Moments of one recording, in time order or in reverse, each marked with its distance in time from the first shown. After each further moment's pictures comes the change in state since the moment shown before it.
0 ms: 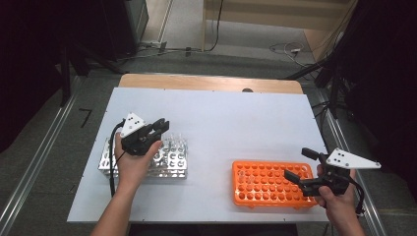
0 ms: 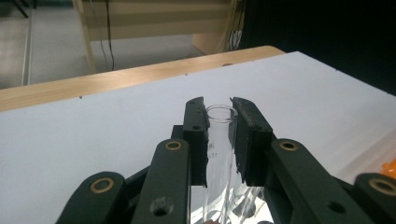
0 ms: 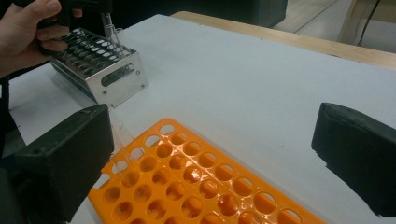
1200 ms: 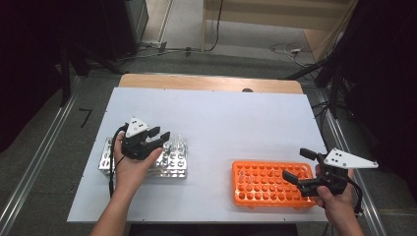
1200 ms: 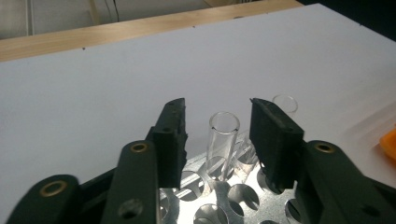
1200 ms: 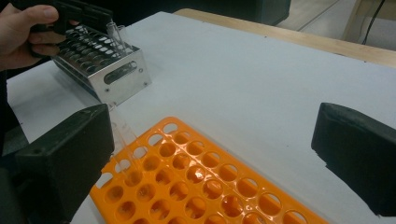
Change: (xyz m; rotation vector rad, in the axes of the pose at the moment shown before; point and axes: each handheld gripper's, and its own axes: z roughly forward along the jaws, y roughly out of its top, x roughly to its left) left arm -0.002 -0.005 -0.008 0.147 0.035 -0.034; right arm 0.002 0.001 0.003 0.008 0.013 -0.003
